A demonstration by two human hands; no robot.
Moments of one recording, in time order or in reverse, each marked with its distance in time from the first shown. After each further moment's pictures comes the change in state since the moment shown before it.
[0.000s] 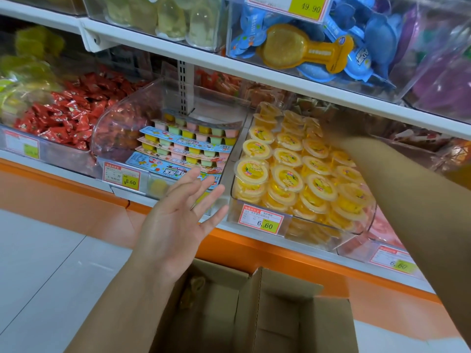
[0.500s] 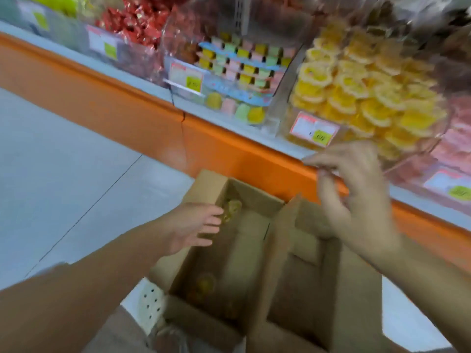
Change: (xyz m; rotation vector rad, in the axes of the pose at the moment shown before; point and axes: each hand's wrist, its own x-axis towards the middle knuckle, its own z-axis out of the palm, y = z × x) left_hand -0.087 -0.069 -0.138 0.774 0.181 -0.587; right_hand -0.295 -0.096 -0.018 0.586 0.128 -0.567
